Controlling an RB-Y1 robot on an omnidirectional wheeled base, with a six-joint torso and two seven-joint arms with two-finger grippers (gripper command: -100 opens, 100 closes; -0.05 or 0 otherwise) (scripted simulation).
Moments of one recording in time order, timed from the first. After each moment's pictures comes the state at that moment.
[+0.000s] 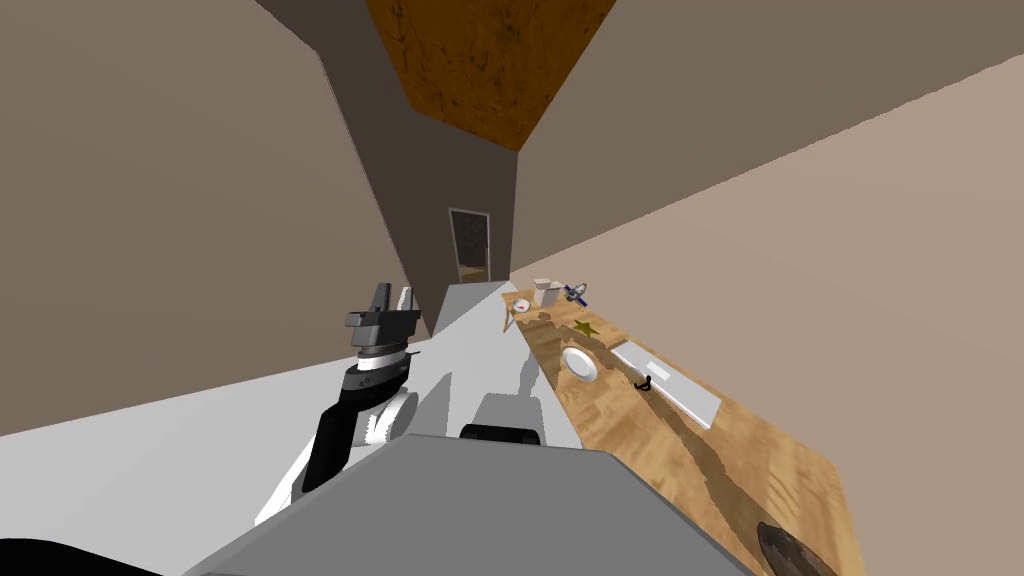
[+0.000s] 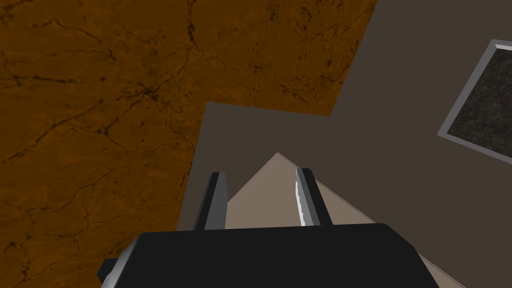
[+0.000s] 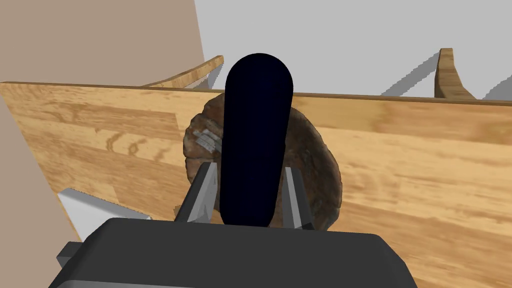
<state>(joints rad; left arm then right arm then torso) 0.49 0.04 0.03 -2.39 0.09 -0.59 0.14 0.63 -1.28 0.48 -0.70 0.53 -0.38 0.33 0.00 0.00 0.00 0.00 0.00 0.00</state>
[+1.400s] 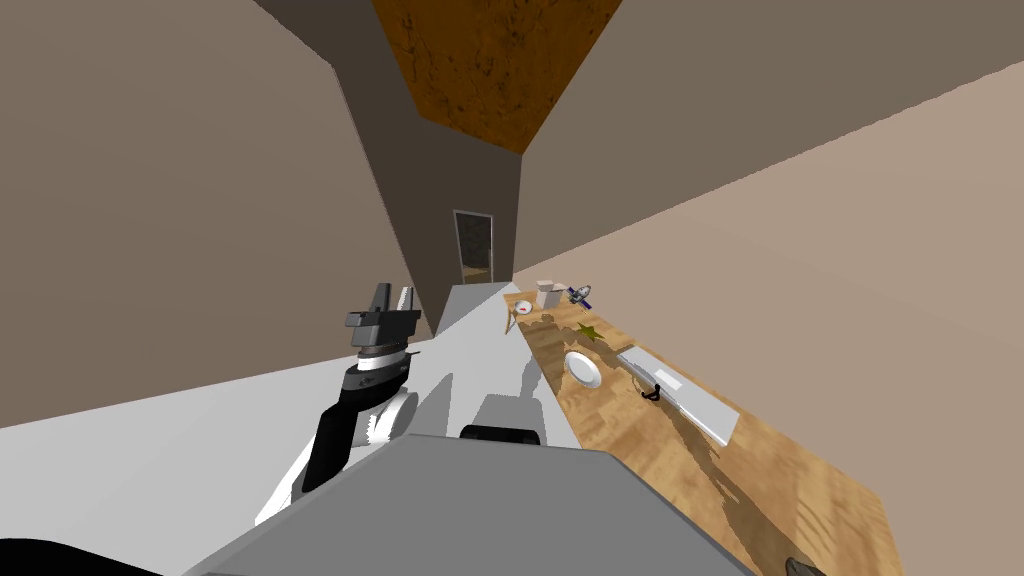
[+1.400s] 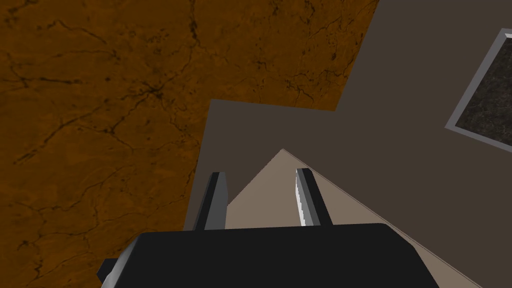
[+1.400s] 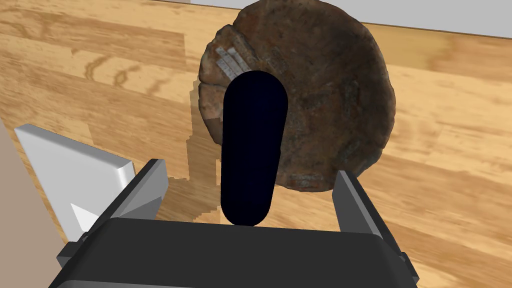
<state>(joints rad) 0.49 0.04 0.03 -2.39 0.09 -0.59 0.14 0.60 -1.32 0.44 -0.68 0.57 -0.53 0.42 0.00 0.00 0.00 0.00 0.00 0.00</state>
